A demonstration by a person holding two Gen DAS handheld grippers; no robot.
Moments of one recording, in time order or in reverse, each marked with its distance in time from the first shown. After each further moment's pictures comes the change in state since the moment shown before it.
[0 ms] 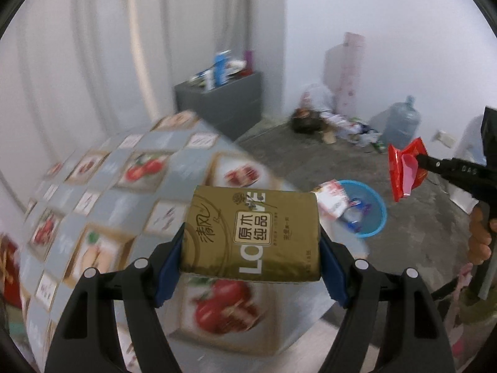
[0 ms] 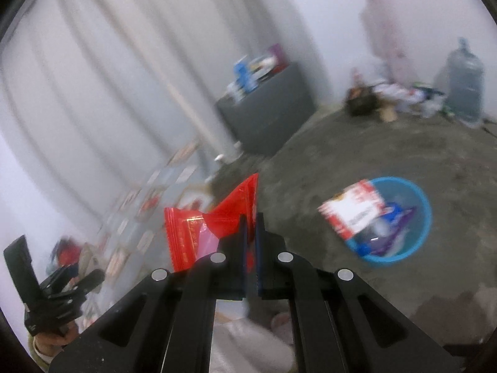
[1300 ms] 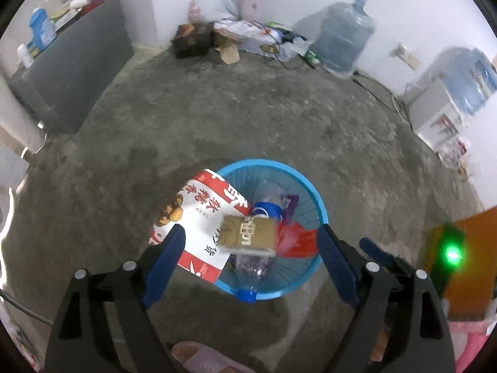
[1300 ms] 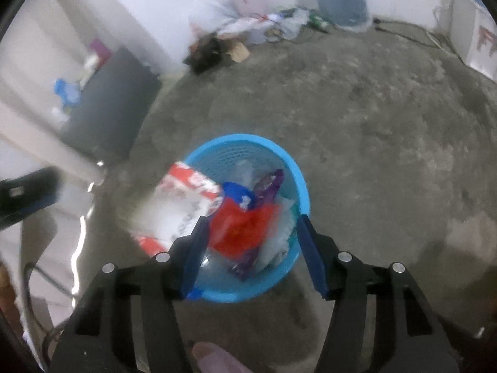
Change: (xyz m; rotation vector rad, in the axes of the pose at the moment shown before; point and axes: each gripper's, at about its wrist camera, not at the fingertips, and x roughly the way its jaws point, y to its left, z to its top) left arm 0.371 -0.280 0.132 0.193 0.457 -0.300; right arm 0.162 -0.254 -0.015 0.428 0.184 -0.417
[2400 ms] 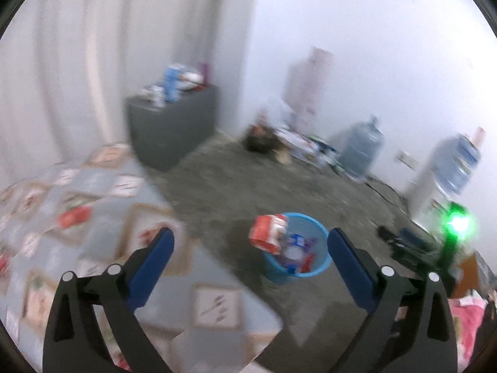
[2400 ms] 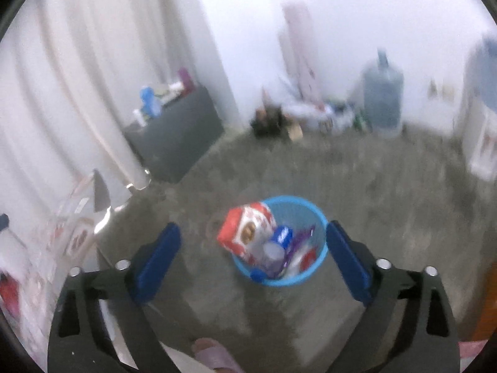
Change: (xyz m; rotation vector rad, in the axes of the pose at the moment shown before) left arm -0.331 0.078 -0.240 -0.212 -0.523 0.162; right arm -0.242 0.116 -0.090 -0.441 -0.403 0.092
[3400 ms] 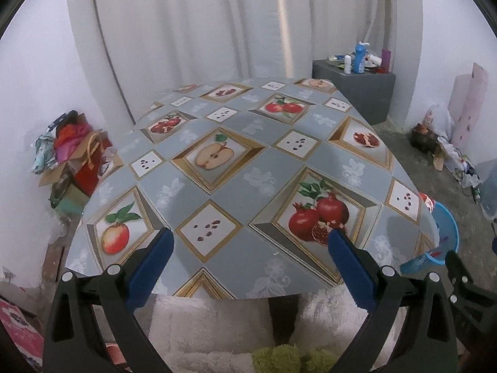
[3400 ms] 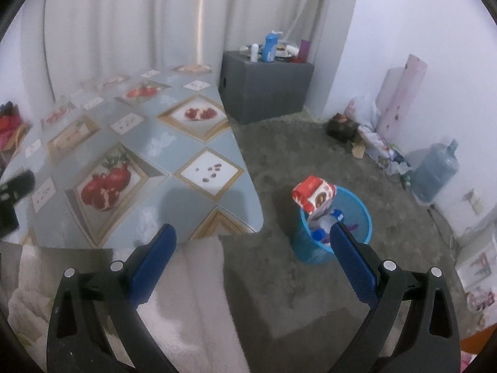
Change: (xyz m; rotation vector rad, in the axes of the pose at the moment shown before) left arm -0.093 0.075 -0.165 -0.349 0.104 0.709; right arm -0.061 0.180 -0.108 -0.507 0.168 0.074
